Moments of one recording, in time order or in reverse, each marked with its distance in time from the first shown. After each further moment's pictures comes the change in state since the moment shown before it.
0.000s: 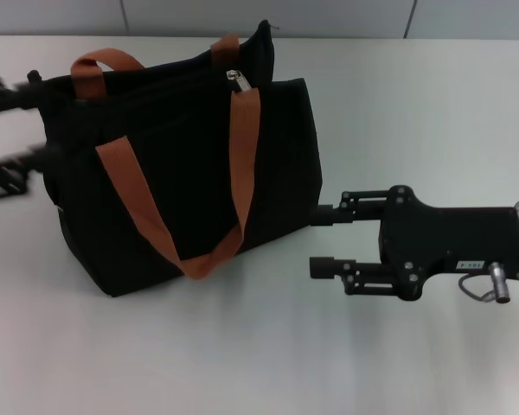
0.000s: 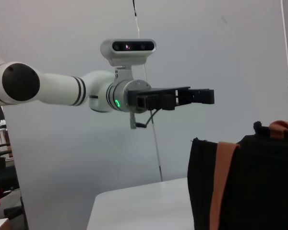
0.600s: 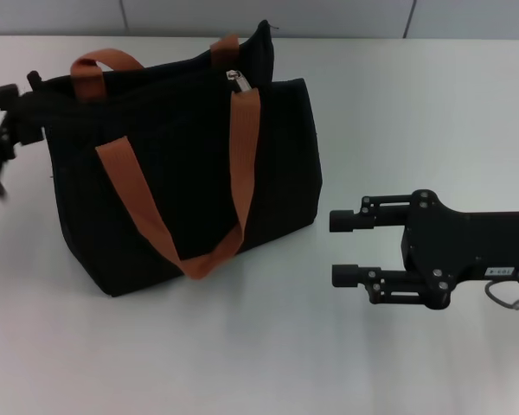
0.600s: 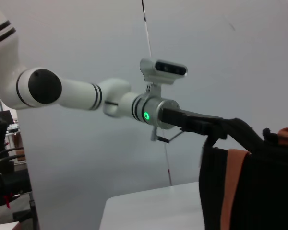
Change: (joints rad) left arm -0.031 0.064 -0.045 -0.068 0.138 -0.202 -0.160; right arm -0.042 -0.005 0.010 -0.083 0.000 -0.073 0.053
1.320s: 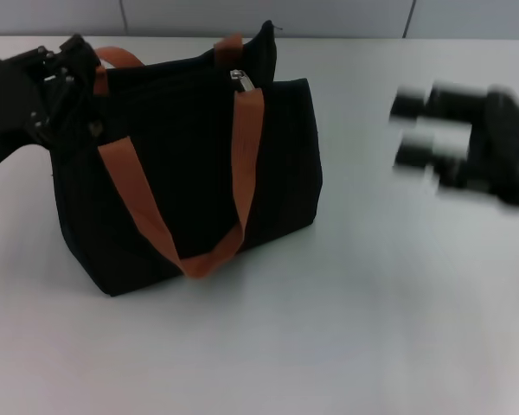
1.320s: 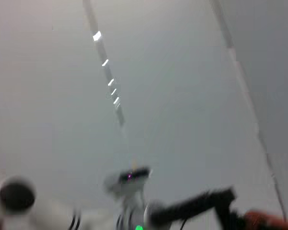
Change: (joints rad) left arm -0.020 -0.189 -0.019 -0.326 -0.319 -0.083 0.570; right arm -0.003 -0.072 0.012 -0.007 0.224 -0.091 0.162
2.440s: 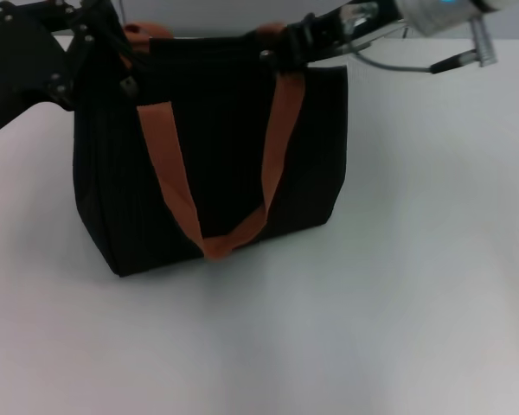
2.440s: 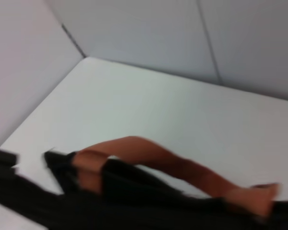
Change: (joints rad) left arm -0.088 0.004 0.000 0.051 0.003 0.002 0.171; right arm 0.336 0.082 -0.447 -0.724 -0.729 0.557 1.671
